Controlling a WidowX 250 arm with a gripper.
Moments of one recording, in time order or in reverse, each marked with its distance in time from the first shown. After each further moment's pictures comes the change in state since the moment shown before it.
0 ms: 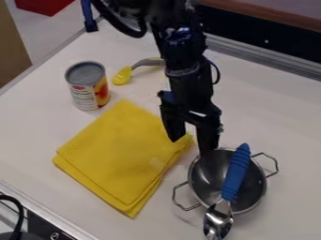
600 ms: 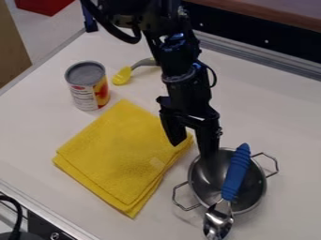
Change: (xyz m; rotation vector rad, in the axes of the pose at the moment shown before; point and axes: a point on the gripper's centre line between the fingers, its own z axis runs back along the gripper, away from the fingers) arm 0.002 0.000 -0.002 -0.024 -0.039 -0.003
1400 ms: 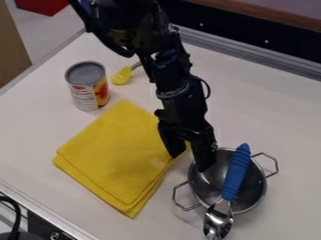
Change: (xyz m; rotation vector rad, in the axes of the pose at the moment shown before) arm -0.011 -0.004 -0.020 -0.031 -0.023 -0.044
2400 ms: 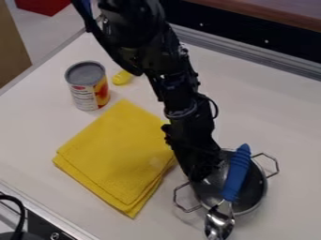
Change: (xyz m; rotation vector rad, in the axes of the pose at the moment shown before) arm -0.004 -0.011 -0.023 0.013 0.008 -0.024
